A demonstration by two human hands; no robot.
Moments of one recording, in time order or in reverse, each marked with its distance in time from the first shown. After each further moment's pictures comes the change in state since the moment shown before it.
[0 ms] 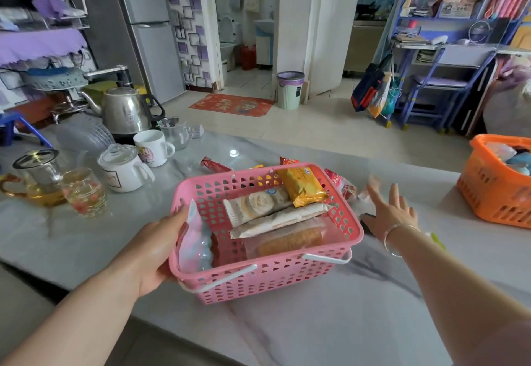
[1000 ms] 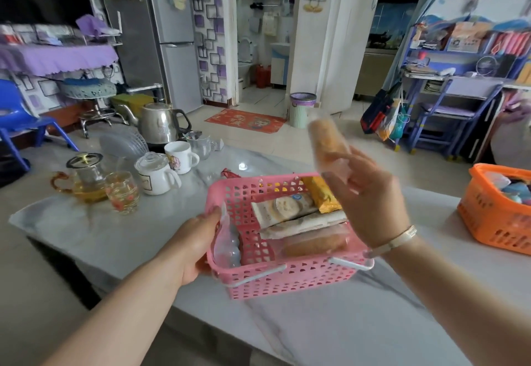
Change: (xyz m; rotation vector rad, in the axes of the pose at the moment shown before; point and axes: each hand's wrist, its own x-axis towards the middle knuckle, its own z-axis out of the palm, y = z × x) left_hand -0.045 0.014 0.002 0.040 0.014 0.007; right_hand -0.169 -0.125 -0.157 0.948 0.489 -0.633
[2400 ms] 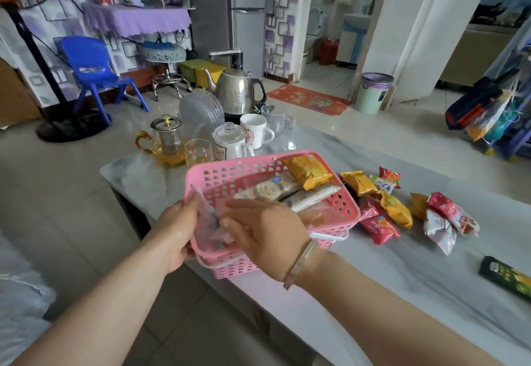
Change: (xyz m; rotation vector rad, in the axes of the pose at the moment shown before) left_hand 0.051 -0.036 -0.140 -0.186 0.385 -0.075; right_hand -0.040 -0.053 0.244 -0.177 -0.756 -0.420
